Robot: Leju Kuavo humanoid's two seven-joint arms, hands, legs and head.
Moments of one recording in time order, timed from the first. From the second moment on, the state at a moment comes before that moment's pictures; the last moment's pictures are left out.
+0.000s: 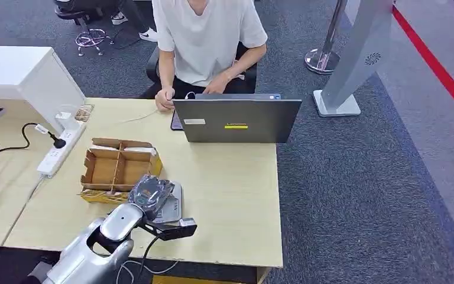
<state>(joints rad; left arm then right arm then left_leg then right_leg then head) -0.25 0.25 -0.48 -1.31 -1.34 -0.22 0.04 -0.04 0.02 -0.14 -0.19 -0.41 0.03 -0.06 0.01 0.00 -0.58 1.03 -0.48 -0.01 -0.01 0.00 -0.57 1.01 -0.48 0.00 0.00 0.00</state>
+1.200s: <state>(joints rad) -0.71 0.13 -0.22 -1.24 -1.51 0.20 0.18 -0.07 0.03 -0.12 -0.19 -0.29 0.04 -0.04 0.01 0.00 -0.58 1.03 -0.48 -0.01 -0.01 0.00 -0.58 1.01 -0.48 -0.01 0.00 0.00</state>
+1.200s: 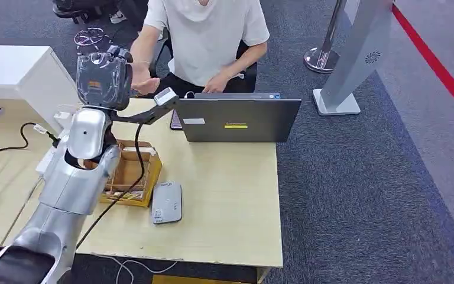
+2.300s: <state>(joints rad) -0.36 0.14 -0.21 -1.51 -1.32 0.15 -0.02 -0.03 0.03 -0.17 -0.19 -0.34 0.02 -0.06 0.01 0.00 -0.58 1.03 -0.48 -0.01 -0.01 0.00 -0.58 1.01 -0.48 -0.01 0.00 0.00</state>
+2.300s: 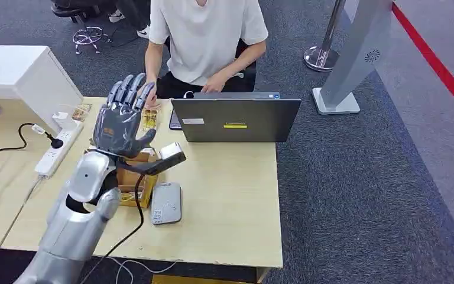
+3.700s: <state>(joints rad) 0.16 0.26 -0.12 -1.53 -1.25 0.13 -0.03 -0.02 0.03 -0.25 -0.19 -0.31 -0.01 -0.03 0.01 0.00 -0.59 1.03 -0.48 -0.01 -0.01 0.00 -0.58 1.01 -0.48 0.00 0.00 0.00</state>
